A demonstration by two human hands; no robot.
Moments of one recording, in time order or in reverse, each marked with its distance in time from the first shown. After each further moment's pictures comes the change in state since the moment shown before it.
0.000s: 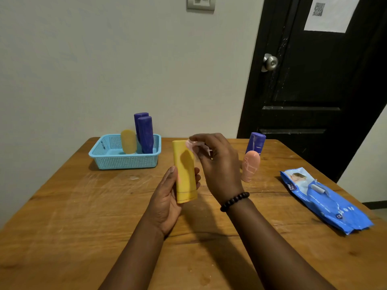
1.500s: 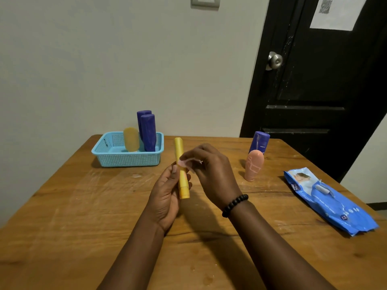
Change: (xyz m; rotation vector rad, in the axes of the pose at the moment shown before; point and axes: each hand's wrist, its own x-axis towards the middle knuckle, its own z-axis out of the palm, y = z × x) left_hand 0.007 0.003 -0.008 0.029 0.044 0.086; right_hand -0.008 0.005 0.012 -0.041 -0.271 -0.015
